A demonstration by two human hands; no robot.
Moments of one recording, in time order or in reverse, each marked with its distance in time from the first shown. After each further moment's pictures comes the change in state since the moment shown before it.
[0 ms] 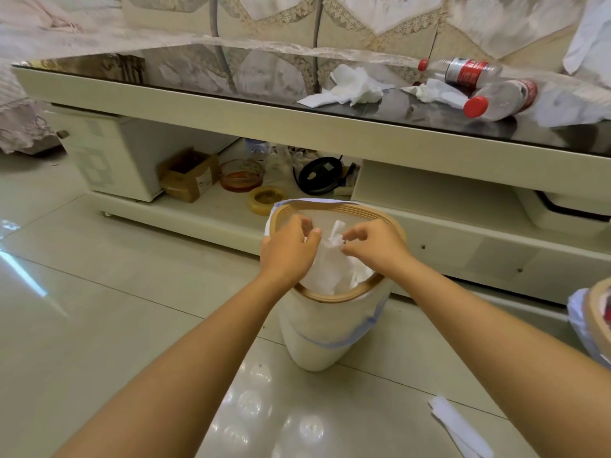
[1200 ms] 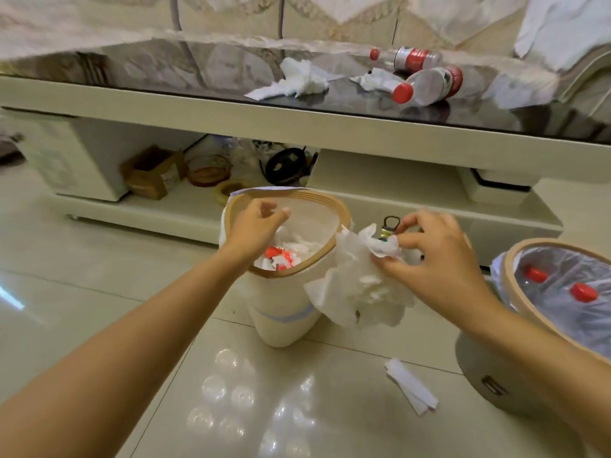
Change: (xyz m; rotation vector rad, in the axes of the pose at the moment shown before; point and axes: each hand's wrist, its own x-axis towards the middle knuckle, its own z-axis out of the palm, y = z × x) left_hand -0.020 0.036 -0.001 -0.343 -0.070 -0.051; right_hand -0.159 0.035 -0.102 -0.230 0.349 -0.248
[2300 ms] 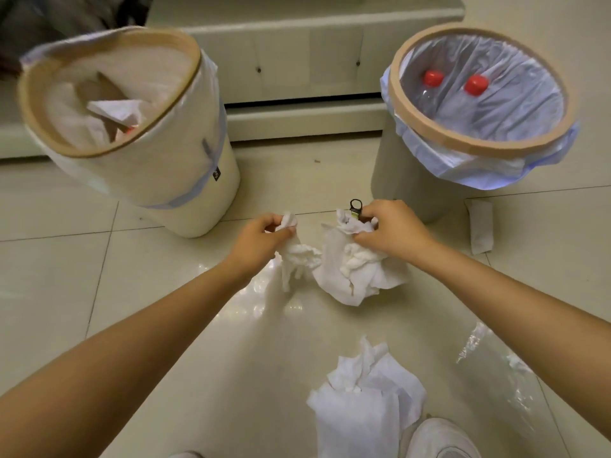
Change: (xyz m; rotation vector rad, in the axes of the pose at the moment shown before) left_hand -0.162 -0.082 0.177 0.024 -0.540 -0.231; right_hand -0.175 0.159 0.050 0.033 -0.428 0.460
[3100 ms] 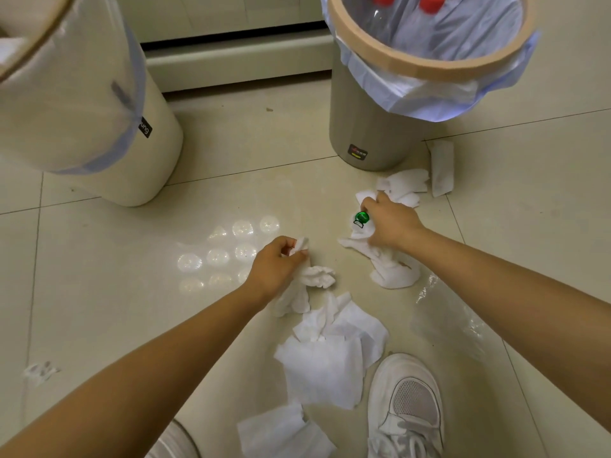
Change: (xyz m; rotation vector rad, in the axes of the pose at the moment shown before) left_hand -0.043 -0.067 0.109 0.025 -0.165 -0.144; right_hand -0.044 0.103 0.047 -0.419 -0.326 0.285
